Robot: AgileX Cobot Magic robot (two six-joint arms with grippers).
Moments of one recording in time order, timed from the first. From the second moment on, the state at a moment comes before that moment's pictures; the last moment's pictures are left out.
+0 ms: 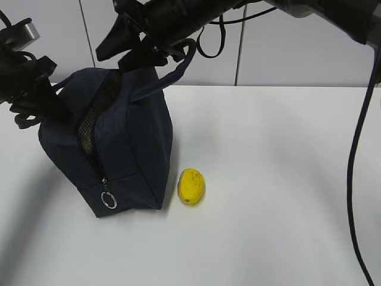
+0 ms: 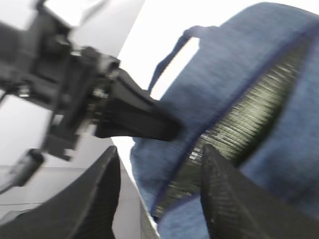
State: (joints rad) left arm 0.00 1.84 -1.39 -0.69 1.12 0.42; right arm 0.42 2.34 -2.36 0.93 1.25 -0.24
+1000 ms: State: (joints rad) left arm 0.00 1.84 -1.39 -0.65 1.11 0.40; right arm 0.34 2.30 -2.54 0.93 1.24 -0.30
